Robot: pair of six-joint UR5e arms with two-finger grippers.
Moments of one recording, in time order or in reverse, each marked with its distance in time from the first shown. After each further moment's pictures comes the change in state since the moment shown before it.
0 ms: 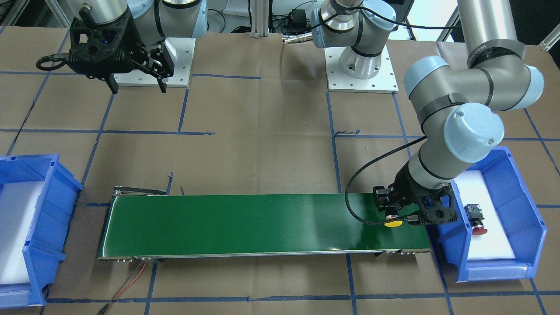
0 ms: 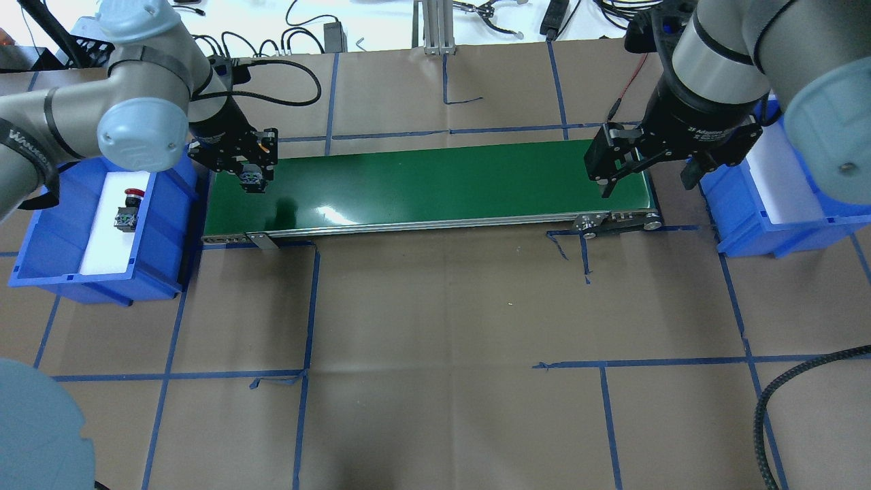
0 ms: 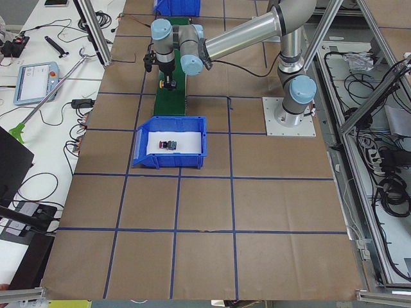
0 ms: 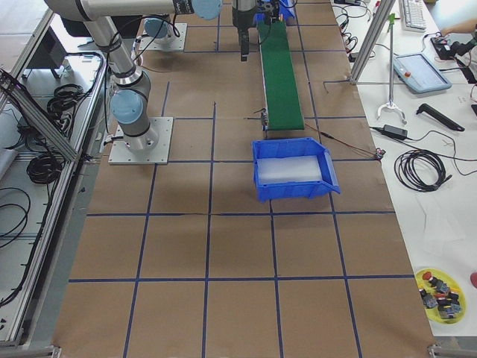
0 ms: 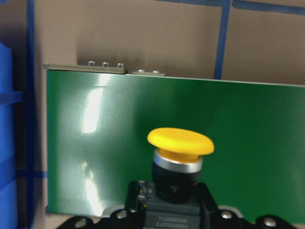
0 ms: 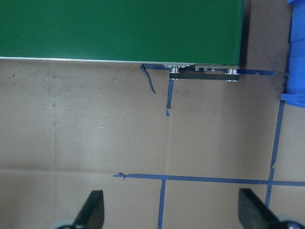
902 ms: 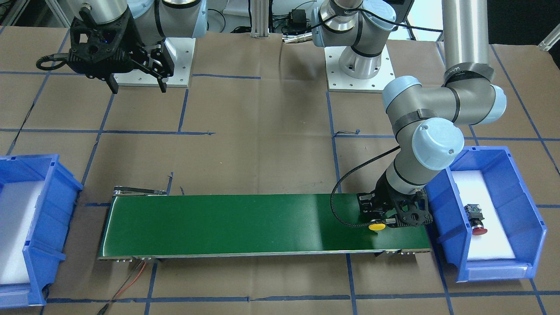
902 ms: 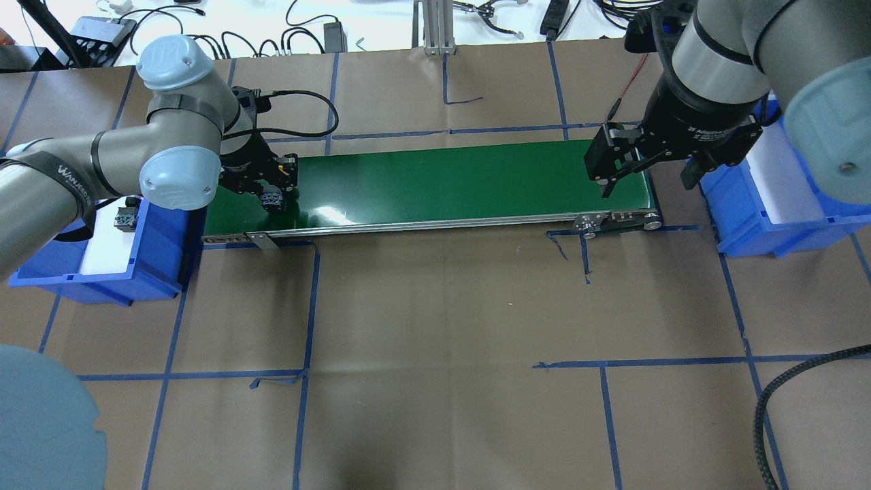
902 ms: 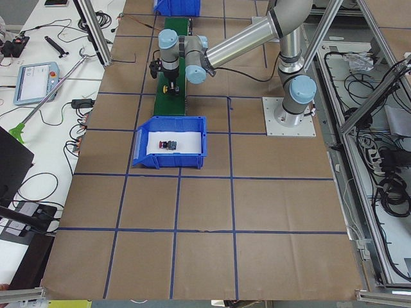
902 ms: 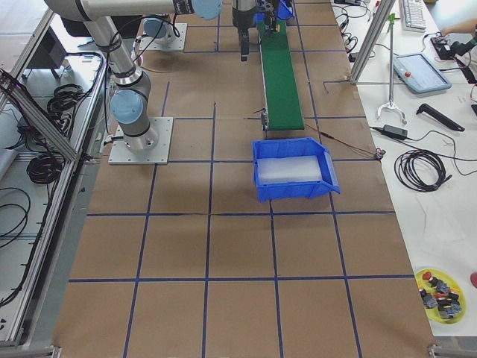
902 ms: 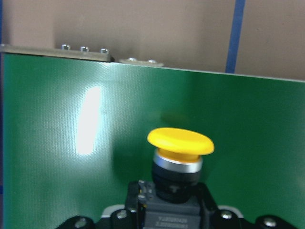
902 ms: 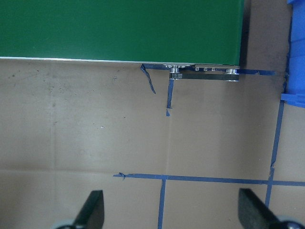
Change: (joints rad) left arm -0.023 -0.016 -0.081 0.113 -0.001 -0.031; right arm 0.000 0.000 0.000 0.000 0.000 0.000
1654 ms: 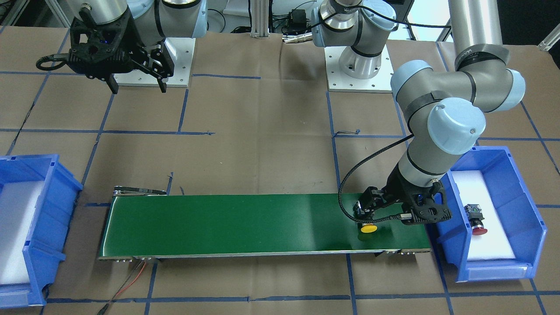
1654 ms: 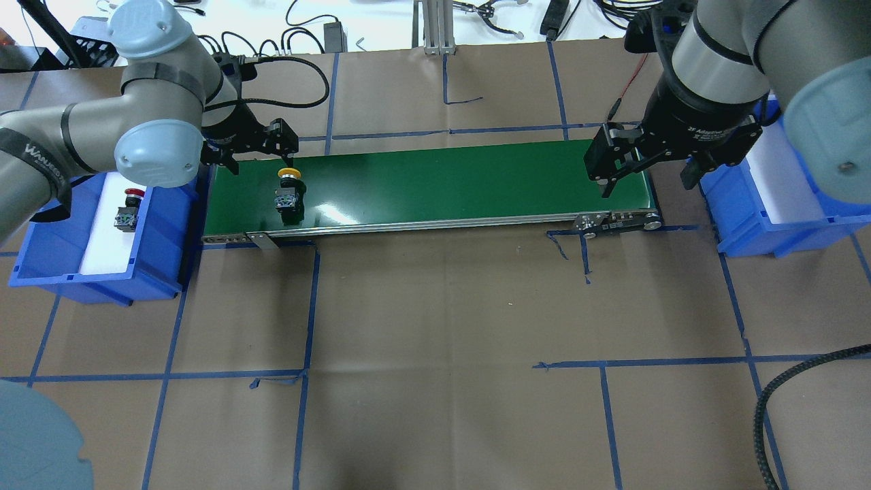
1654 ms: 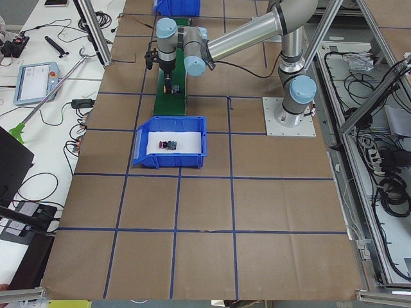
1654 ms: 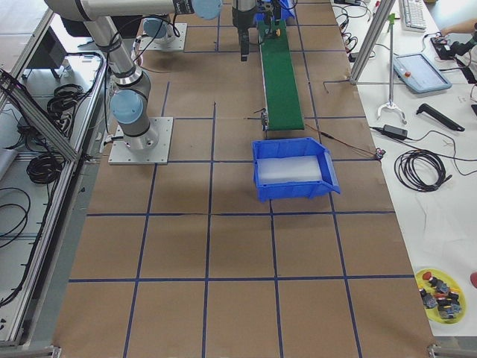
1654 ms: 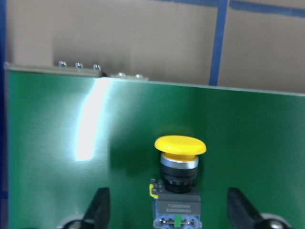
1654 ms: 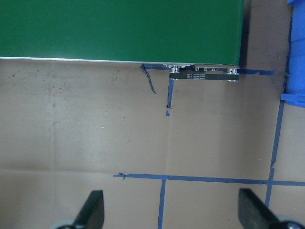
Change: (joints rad) left arm 0.003 0.054 0.095 -0.074 0.002 0.004; right arm 0.000 0.000 0.000 0.000 0.000 0.000
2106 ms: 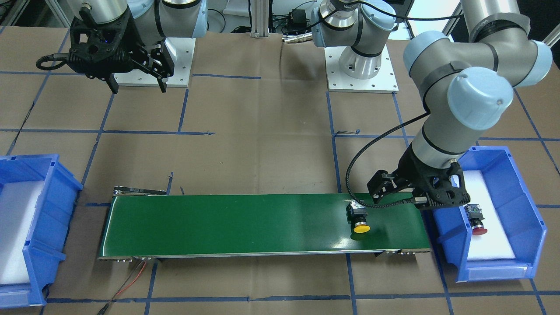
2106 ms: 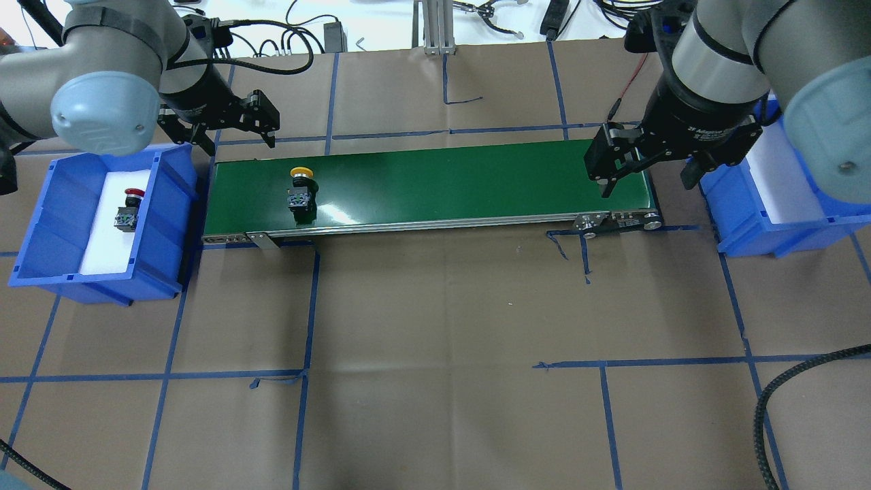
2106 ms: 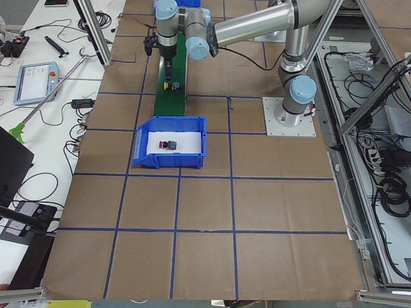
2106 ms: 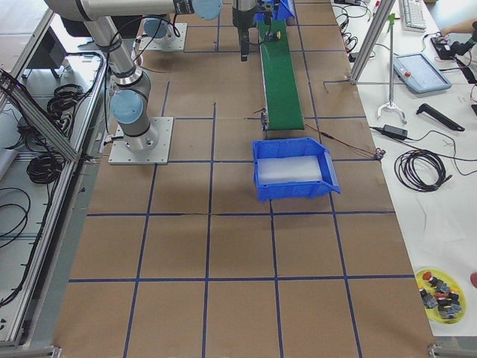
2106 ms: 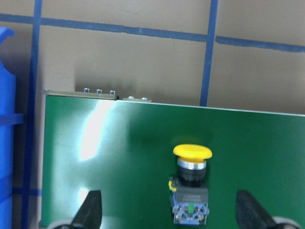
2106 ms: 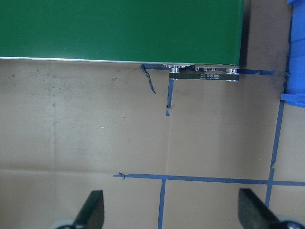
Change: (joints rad) left arm 0.005 0.097 0.065 -0.189 0.004 0.011; right arm 0.000 0.000 0.000 0.000 0.000 0.000
